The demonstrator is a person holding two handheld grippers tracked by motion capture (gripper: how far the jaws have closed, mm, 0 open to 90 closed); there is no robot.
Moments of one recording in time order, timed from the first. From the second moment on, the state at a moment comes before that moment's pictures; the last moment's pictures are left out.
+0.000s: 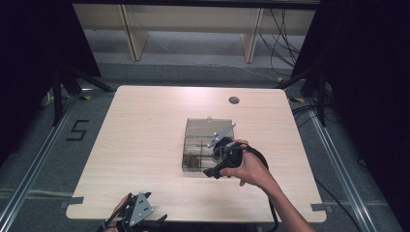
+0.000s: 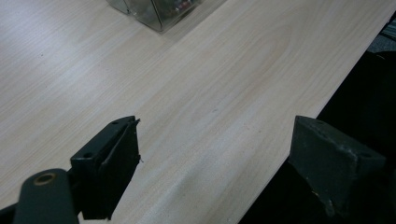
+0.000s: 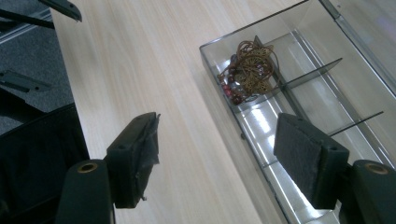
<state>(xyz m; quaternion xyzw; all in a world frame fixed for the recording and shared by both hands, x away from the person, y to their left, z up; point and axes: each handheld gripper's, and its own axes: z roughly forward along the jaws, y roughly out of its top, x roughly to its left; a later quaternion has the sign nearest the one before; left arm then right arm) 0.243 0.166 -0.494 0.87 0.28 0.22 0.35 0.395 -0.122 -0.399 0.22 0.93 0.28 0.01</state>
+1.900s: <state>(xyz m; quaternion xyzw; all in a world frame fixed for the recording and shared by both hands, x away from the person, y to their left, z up) 0.241 0.163 -0.494 0.86 0.28 0.23 0.35 0.353 -0.148 -0.439 0.24 0.91 0.34 0.01</state>
